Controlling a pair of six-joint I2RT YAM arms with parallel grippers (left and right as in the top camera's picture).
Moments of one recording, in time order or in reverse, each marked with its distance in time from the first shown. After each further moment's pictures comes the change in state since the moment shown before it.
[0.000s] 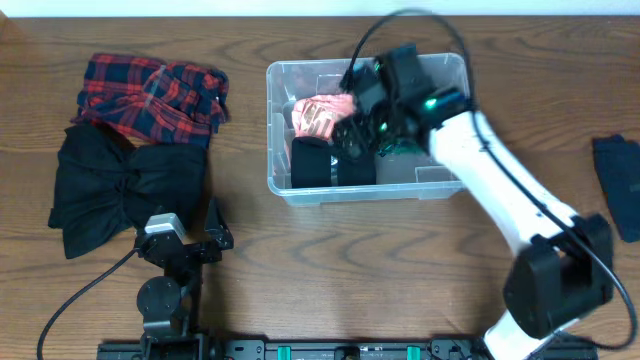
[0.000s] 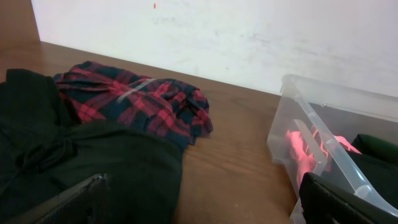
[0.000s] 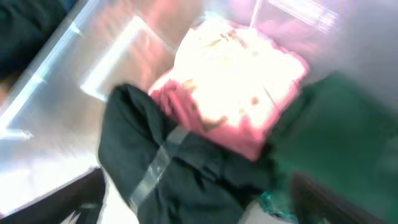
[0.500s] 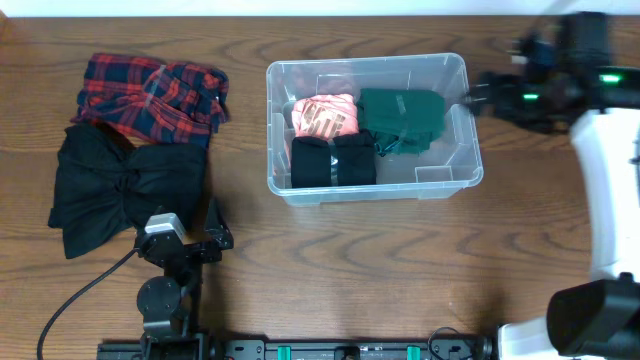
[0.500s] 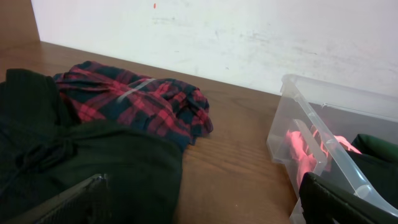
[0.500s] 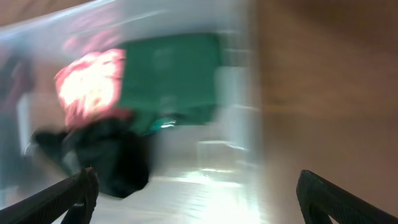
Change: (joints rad) left arm 0.000 0.000 0.000 0.000 0.000 0.000; right arm -0.537 -0.141 0.085 -0.372 0.009 0.282
